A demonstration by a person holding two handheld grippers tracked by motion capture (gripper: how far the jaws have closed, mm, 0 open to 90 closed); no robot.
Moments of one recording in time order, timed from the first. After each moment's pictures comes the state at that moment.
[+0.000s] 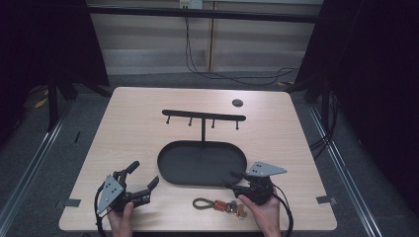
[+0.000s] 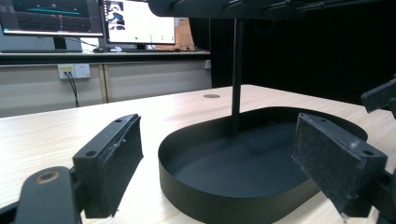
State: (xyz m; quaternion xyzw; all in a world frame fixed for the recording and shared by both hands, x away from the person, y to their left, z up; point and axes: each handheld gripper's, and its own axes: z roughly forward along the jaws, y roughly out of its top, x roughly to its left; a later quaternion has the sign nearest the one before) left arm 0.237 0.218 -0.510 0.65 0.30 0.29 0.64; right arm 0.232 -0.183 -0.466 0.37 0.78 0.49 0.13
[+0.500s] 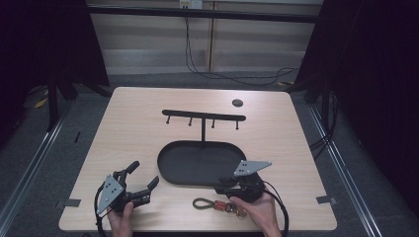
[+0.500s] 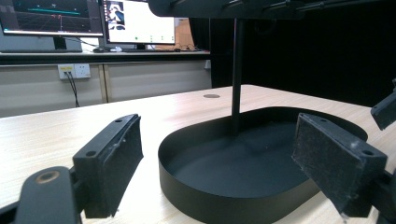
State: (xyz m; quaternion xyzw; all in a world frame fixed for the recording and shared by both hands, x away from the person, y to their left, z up) left arm 0.237 0.219 -0.510 0.65 0.30 0.29 0.64; right arm 0.240 -0.162 -0.459 0.31 0.84 0.45 0.06
